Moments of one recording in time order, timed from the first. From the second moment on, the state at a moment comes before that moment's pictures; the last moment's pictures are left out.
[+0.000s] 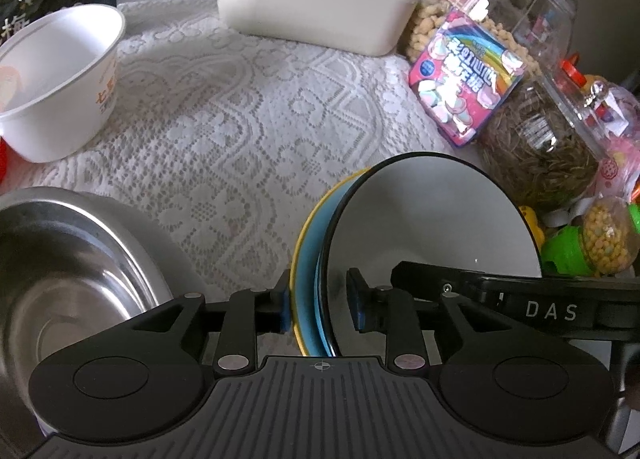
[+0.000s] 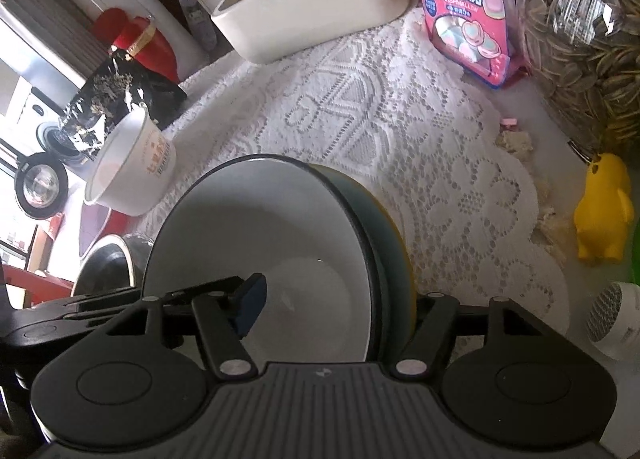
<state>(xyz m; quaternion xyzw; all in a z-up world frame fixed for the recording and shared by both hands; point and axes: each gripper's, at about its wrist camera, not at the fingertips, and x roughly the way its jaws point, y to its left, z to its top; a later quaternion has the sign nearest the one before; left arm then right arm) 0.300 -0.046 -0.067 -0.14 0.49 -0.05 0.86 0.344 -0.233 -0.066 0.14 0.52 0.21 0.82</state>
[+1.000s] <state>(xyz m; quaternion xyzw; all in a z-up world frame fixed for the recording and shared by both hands) 0.301 0.013 0.003 -0.16 0.44 -0.10 0.88 0.329 -0.236 -0.015 0.05 0.40 0.15 0.90</state>
